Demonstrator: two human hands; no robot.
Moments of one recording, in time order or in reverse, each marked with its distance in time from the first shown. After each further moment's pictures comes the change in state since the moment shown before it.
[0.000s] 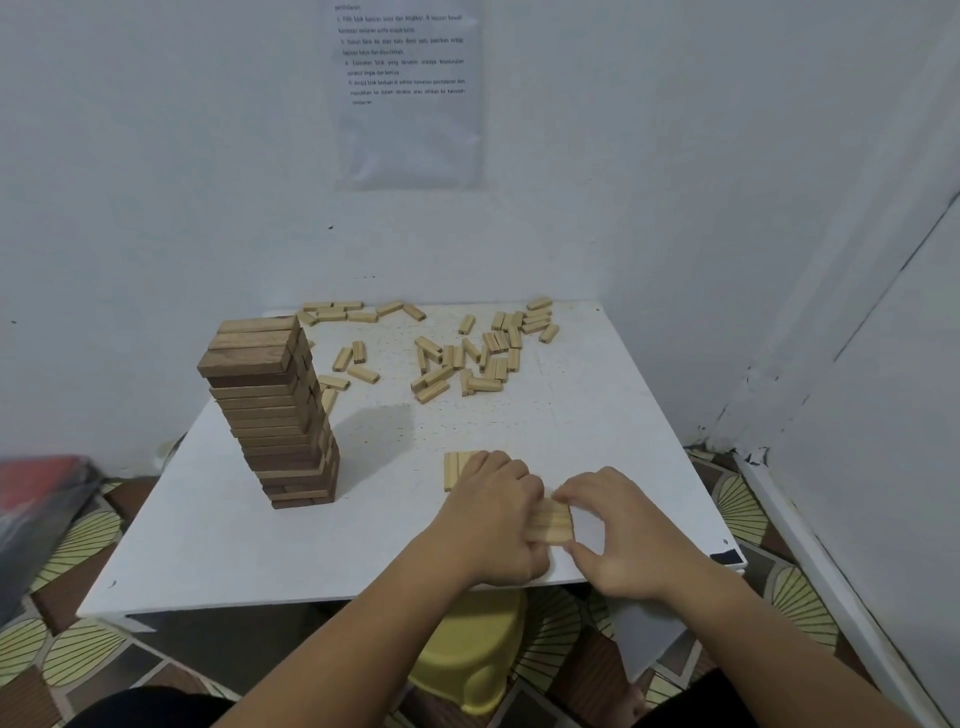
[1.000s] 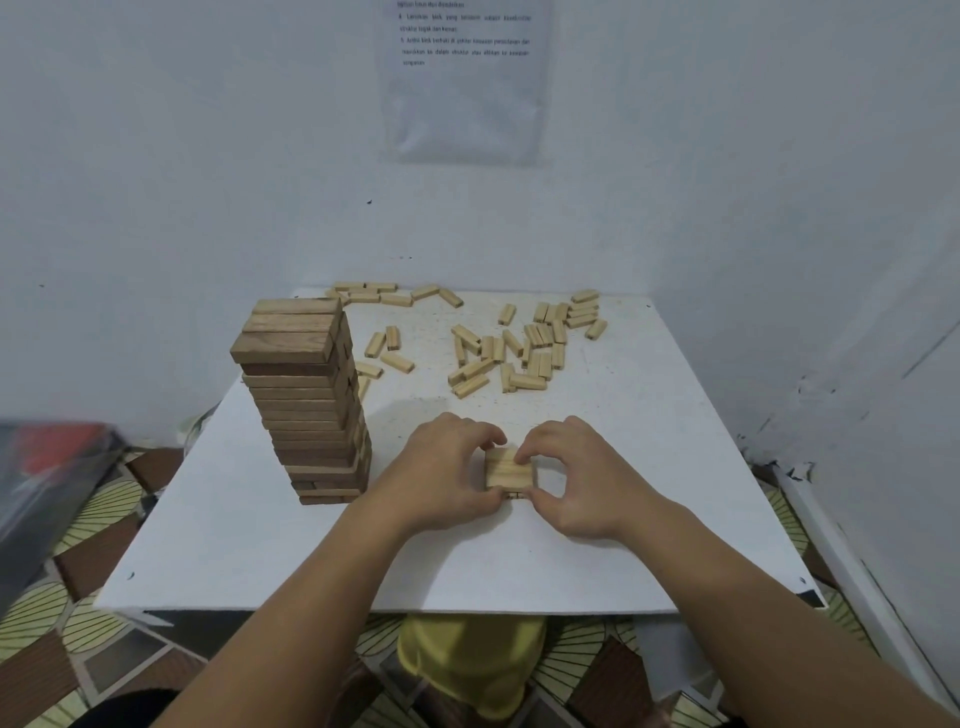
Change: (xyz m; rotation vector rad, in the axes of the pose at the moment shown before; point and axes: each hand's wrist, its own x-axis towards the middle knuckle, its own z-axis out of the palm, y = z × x) left_hand -0.012 -0.105 -0.023 -0.309 0.069 -0.235; right_hand 0.111 -0.025 0.032 0.002 -0.018 -0.140
